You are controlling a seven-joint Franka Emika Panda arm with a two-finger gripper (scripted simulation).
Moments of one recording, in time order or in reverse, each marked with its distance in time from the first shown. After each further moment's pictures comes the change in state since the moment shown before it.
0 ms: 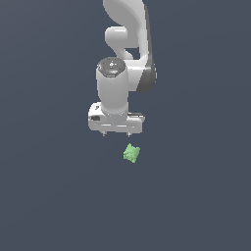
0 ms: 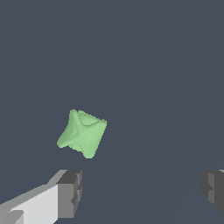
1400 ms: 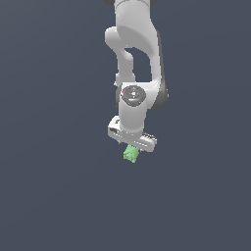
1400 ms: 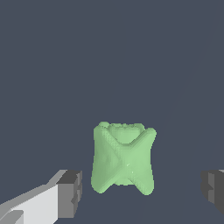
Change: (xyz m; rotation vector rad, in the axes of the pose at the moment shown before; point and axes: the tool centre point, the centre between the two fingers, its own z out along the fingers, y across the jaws) arm 0.009 -0.061 0.070 0.008 -0.021 0.346
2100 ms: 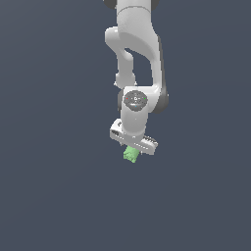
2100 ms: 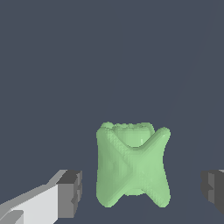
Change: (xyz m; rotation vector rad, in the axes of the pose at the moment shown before) arm -0.002 -0.007 0.017 0.000 -0.001 0.041
